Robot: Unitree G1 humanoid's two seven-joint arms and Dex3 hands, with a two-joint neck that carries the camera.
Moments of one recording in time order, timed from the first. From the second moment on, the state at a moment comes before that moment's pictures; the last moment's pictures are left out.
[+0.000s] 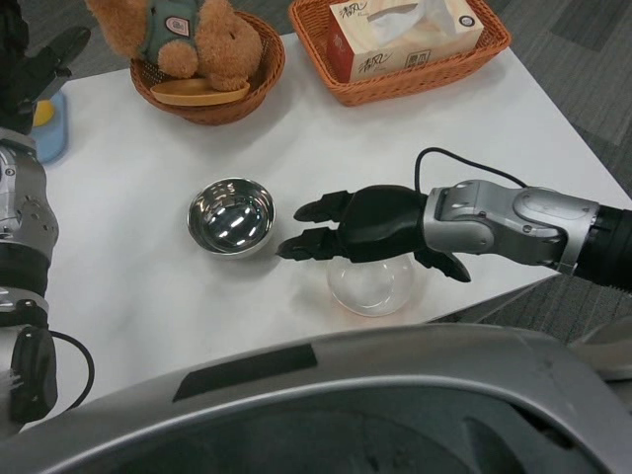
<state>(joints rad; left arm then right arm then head) -0.65 0.26 0.04 0.72 -0.44 -0.56 -0.17 -0.23 -1.07 0.72 -0.31 -0.53 -0.29 0.20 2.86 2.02</state>
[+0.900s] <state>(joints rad) -0.69 0.32 -0.07 0.76 -0.49 -0.56 -0.18 -0.22 -1.03 0.76 -0.18 -0.56 -0.31 0.25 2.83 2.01</state>
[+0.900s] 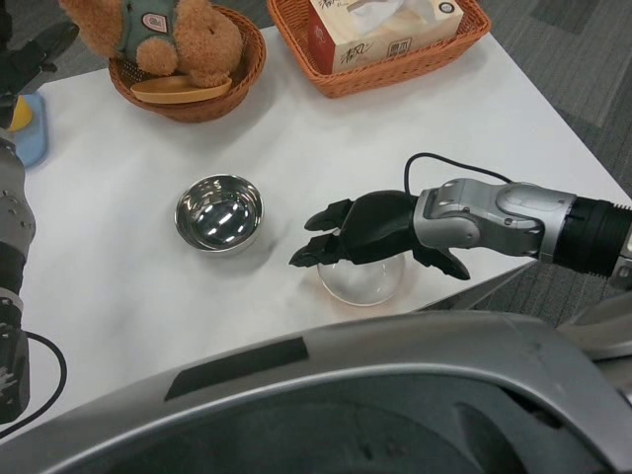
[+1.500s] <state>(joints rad) -0.67 0.32 -0.07 0.75 -0.49 -0.56 -0.18 -0.39 -0.96 0.95 0.00 -0.37 -0.36 0.32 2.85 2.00</state>
